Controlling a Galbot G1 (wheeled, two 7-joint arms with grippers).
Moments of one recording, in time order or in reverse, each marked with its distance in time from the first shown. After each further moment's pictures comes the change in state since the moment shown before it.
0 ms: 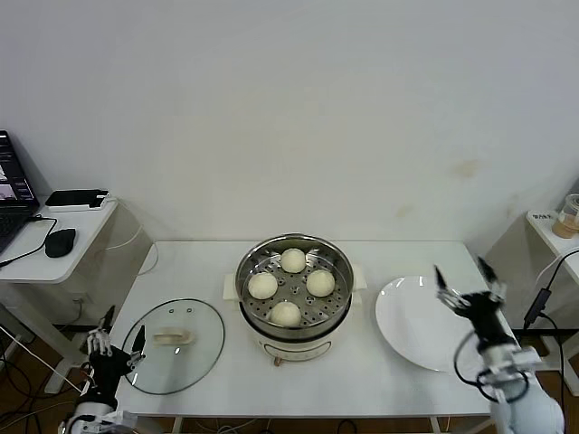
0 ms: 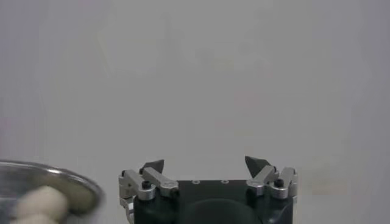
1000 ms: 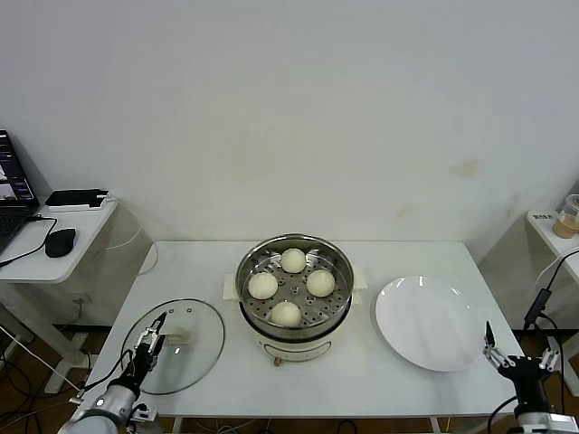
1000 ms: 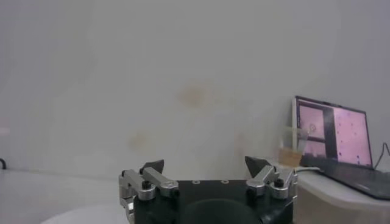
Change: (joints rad) left arm -0.211 0.085 0.145 0.284 0.598 -0.046 0.059; right arm -0.198 0.130 0.158 -0.004 -0.018 0.039 0.061
